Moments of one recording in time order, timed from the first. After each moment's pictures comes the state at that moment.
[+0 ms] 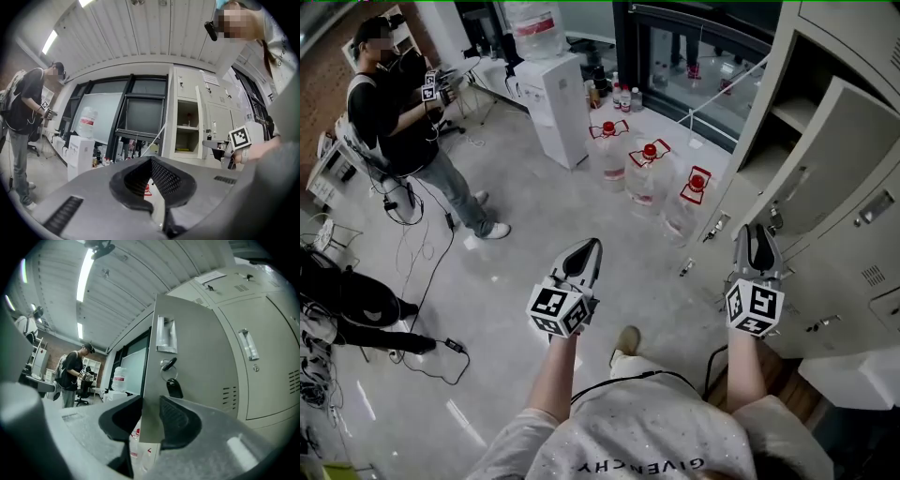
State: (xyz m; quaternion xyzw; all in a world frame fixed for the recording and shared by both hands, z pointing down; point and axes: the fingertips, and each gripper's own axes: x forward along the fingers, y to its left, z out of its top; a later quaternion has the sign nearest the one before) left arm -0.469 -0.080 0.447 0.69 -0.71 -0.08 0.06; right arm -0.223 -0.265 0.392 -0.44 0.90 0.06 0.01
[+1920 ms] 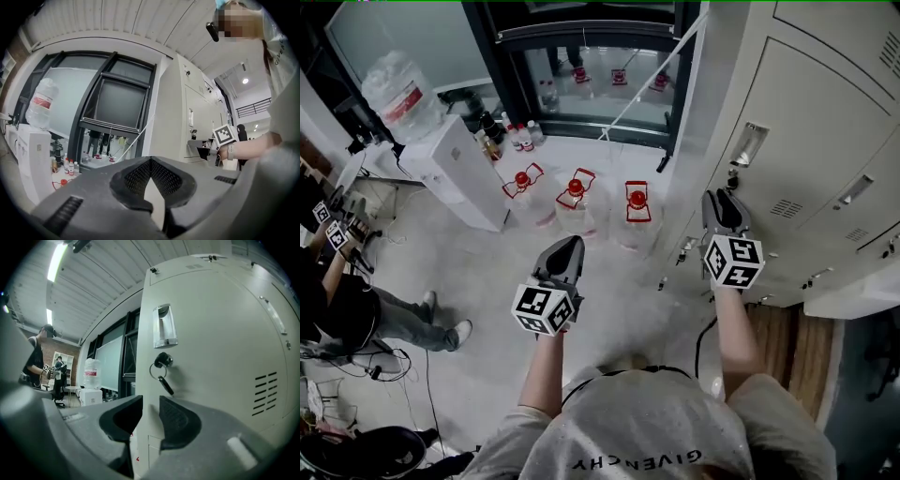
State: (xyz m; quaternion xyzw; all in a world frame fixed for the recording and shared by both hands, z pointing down) left arm -0.565 -0.330 0.438 0.84 -0.54 -0.06 0.08; right arm -0.304 -0.451 0.397 -0.56 0.83 -0.01 -0.02
